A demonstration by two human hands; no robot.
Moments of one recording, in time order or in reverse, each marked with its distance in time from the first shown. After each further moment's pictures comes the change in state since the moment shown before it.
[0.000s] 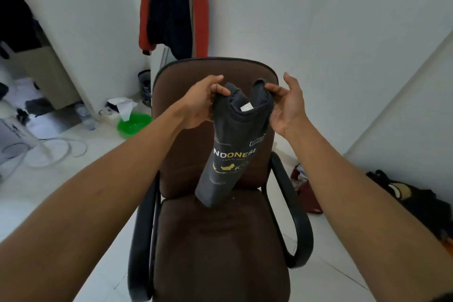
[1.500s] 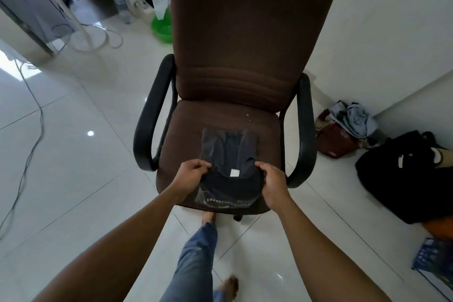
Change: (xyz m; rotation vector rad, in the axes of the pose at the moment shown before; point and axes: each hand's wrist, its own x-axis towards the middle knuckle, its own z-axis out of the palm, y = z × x) left_hand -0.187 -0.384 0.129 0.011 0.506 -0.494; right_hand -0.153 0.275 -0.270 -0.455 0.216 0.608
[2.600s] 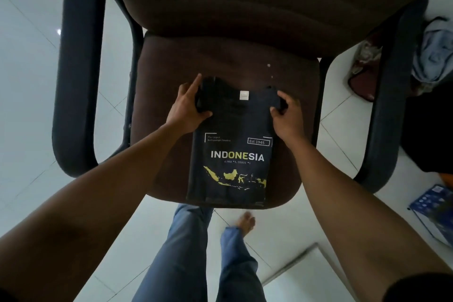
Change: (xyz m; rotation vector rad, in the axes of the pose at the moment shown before) left_hand 0.321 -0.015 0.001 0.578 -0.099 0.039; right_hand 0.316 -0.022 0.056 -0.782 0.081 -0.190
